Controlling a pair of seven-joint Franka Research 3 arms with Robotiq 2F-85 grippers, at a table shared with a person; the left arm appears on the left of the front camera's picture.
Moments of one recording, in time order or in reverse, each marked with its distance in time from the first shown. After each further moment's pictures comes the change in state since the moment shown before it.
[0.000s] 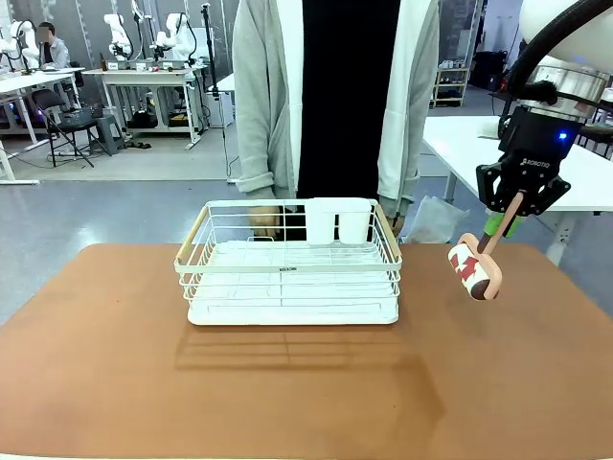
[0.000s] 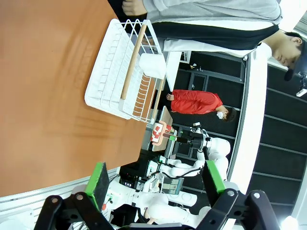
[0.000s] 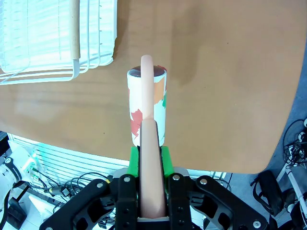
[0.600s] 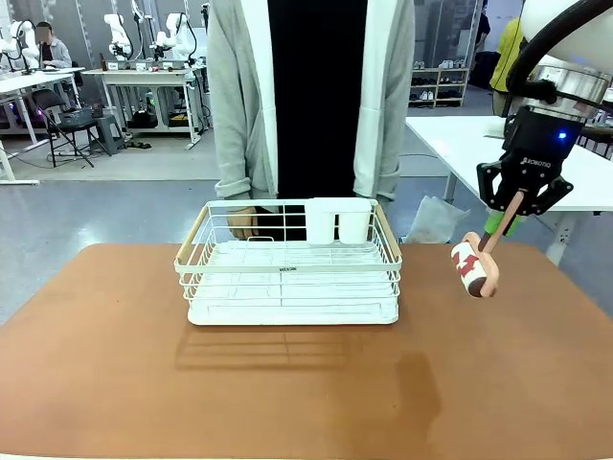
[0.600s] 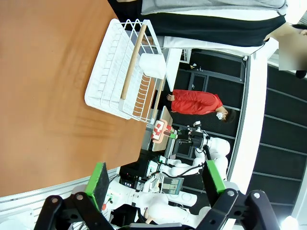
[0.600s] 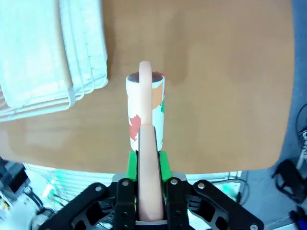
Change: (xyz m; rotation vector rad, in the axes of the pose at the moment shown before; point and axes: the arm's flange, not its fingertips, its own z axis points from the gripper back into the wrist) left arm 0.000 0.000 0.000 0.000 0.000 0.000; right arm 0.006 -0.010 0.003 0.015 -0.051 -0.226
